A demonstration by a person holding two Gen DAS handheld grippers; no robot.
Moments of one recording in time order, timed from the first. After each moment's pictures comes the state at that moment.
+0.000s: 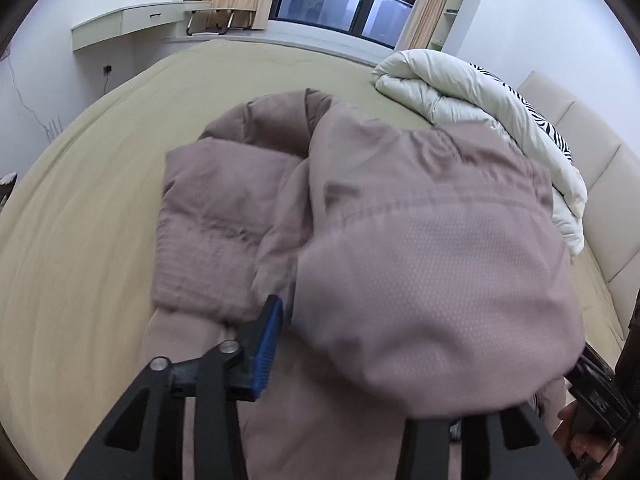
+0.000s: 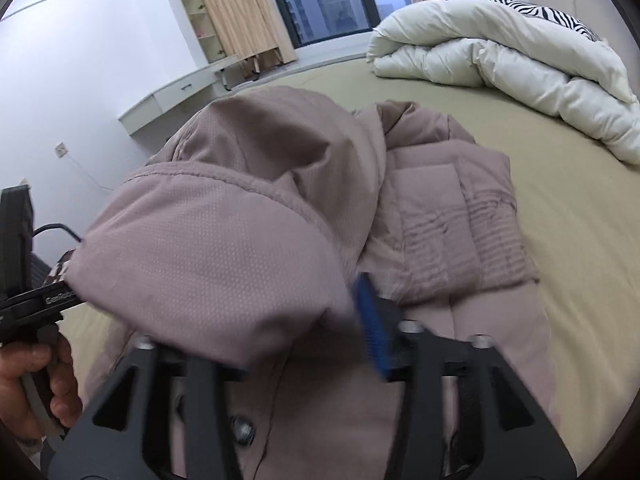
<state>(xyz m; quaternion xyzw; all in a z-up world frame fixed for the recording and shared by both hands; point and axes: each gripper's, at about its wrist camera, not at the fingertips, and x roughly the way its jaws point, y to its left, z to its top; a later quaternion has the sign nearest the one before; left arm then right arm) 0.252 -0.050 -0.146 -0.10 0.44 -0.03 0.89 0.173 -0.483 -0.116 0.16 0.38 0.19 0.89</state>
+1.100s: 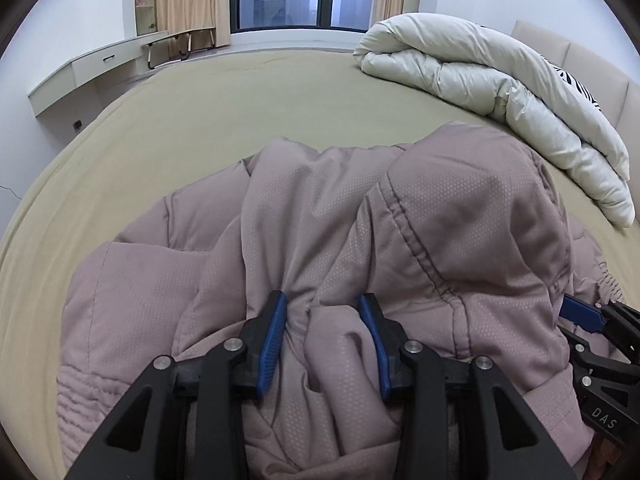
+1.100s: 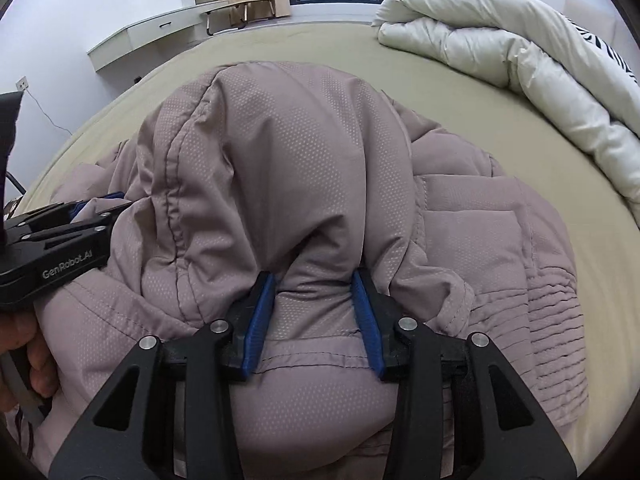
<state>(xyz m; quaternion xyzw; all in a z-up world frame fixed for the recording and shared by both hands) 0.414 -0.091 -0.207 0.01 0.43 -0.05 0.90 0.298 -0.433 -0.160 0.04 0.45 0.15 0.88</state>
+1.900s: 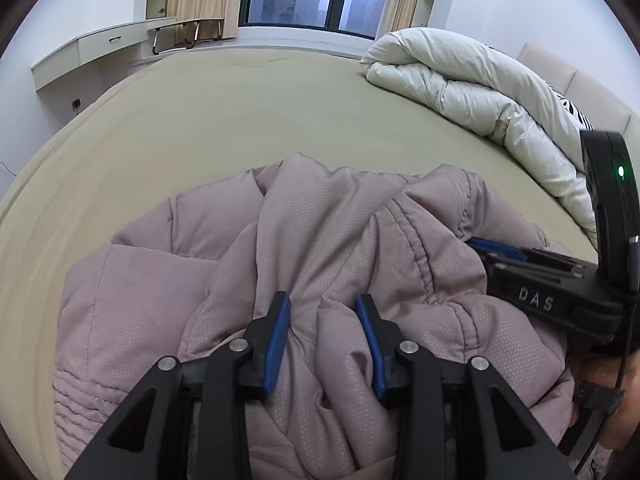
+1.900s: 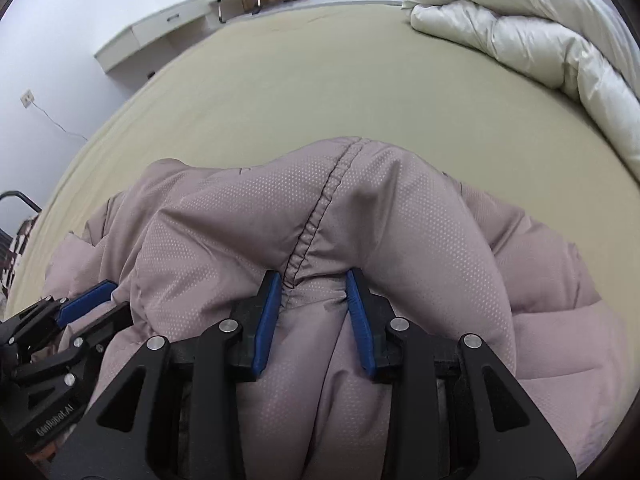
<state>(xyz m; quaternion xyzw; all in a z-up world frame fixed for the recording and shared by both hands) 0.414 -0.076 -0.203 -0.04 0.43 -0.06 0.90 0.410 -0.387 -0.152 0.07 0.47 0.19 0.86</state>
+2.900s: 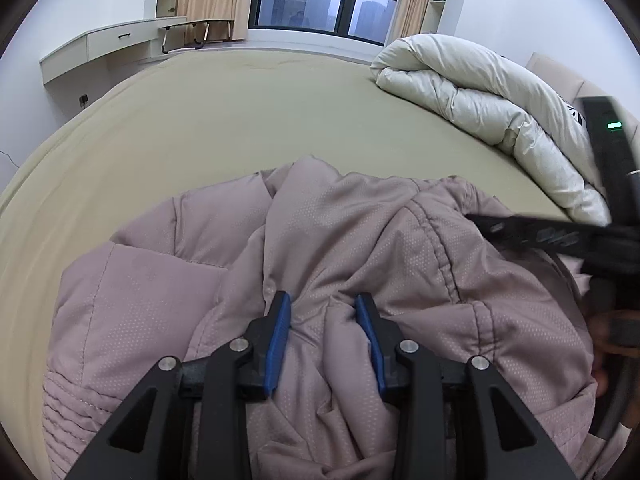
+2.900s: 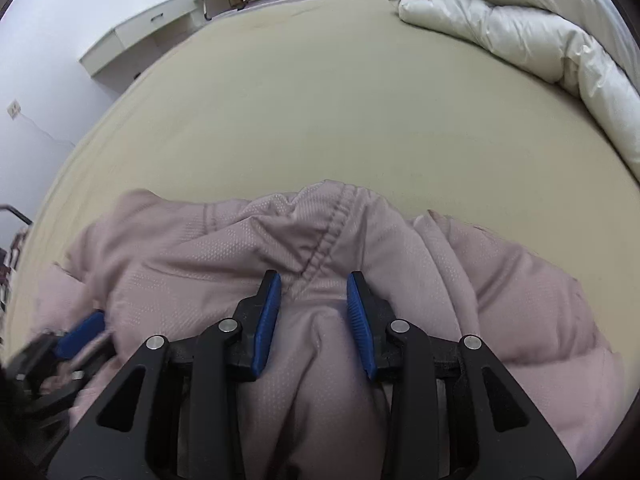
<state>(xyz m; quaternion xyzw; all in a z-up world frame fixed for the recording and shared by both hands) 0.420 -0.069 -0.203 -0.06 0.42 -0.05 0.90 0.436 -0.373 -0.131 0.10 0.49 0.17 0.85</state>
